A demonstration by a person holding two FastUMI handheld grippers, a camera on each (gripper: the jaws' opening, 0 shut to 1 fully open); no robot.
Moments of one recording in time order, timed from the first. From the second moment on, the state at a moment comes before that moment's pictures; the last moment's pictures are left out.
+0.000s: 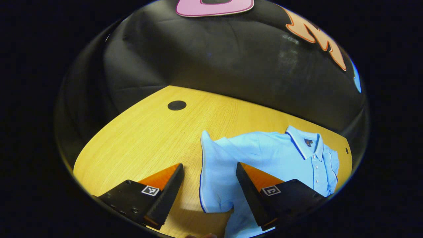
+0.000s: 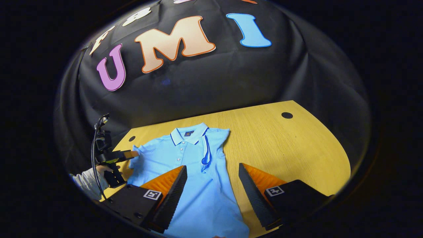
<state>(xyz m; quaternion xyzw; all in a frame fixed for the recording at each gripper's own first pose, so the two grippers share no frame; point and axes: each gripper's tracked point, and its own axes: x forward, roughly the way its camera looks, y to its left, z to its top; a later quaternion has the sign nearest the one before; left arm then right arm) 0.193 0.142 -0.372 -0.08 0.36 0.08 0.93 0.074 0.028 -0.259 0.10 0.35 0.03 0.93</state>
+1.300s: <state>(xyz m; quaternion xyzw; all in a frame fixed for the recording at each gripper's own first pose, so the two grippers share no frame) 0.210 -0.001 -0.320 -0.04 0.34 -0.06 0.94 0.049 0.013 -0.250 0.11 0.35 0.02 0.93</state>
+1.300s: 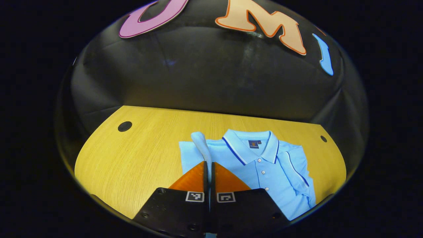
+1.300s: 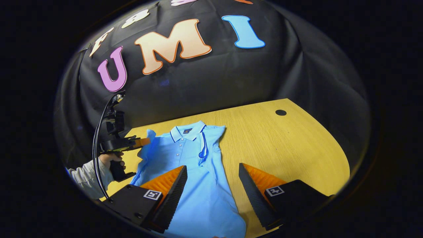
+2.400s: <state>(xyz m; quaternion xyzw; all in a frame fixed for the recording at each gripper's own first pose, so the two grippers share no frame) -0.064 0.060 -0.251 0.00 0.30 -0.06 0.95 -0.105 0.001 -0.261 -0.01 0.32 0.05 0.94</state>
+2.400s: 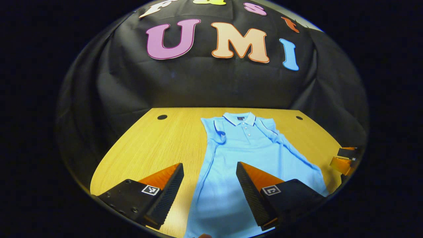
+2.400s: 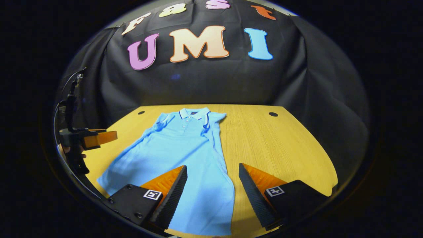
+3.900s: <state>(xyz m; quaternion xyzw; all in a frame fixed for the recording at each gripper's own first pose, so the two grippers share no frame) -0.185 0.041 -0.322 -0.04 0.40 -0.08 0.91 -0.180 0.026 -0.318 0.03 0.44 0.07 0.90</state>
